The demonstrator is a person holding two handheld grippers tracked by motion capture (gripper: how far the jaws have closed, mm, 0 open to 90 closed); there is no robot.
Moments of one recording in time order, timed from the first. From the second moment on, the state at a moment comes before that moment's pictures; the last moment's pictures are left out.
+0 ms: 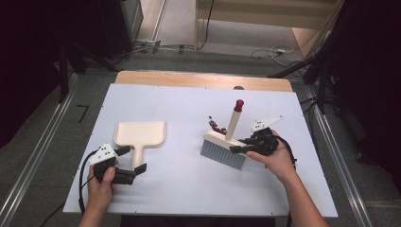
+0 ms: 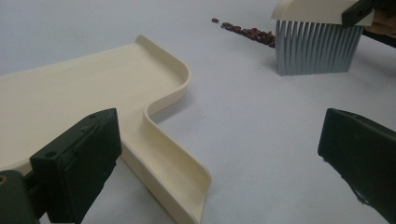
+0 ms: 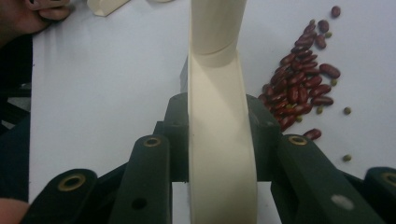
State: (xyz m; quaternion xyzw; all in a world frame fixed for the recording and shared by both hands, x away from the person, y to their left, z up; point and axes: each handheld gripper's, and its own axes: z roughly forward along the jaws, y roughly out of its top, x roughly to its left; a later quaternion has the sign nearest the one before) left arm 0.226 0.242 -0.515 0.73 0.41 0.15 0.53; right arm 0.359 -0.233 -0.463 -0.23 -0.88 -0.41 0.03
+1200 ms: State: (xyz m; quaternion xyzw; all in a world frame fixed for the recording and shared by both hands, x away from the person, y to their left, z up) left arm 0.226 0.242 -0.515 0.73 0.41 0.15 0.53; right arm 0.426 -0.231 -0.414 -0.25 -0.87 -0.42 -0.08
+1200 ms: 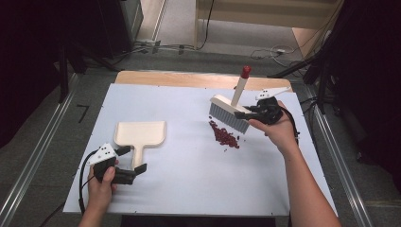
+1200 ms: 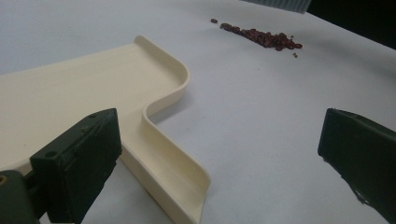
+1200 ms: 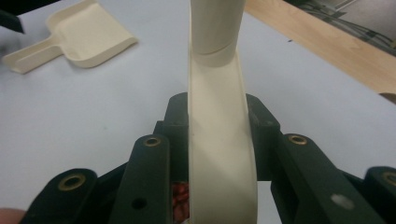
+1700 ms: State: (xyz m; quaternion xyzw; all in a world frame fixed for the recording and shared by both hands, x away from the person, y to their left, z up) left arm 0.226 0.243 -0.515 0.73 0.41 0.15 0.53; right arm 0.456 -0.220 -0.449 -0.21 -0.89 -0.40 -0.12
